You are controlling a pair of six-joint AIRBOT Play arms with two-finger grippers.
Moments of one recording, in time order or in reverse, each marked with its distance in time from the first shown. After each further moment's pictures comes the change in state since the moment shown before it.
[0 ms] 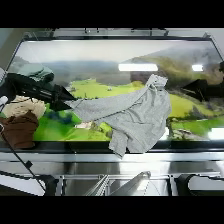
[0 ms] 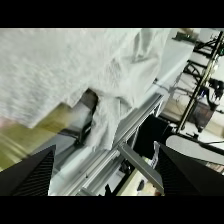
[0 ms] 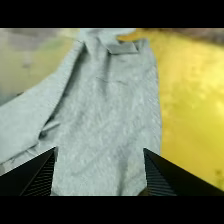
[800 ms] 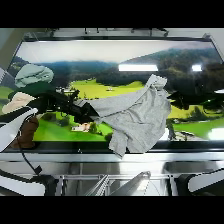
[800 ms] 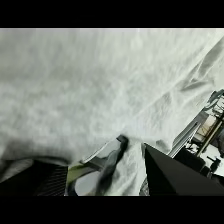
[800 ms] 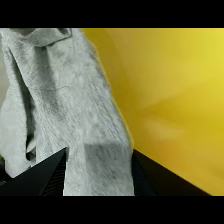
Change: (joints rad) left arm -0.282 -0.048 -0.199 -0.019 -0.414 -0.039; right arm 0.130 -0.291 0.019 0.059 -0.097 0.138
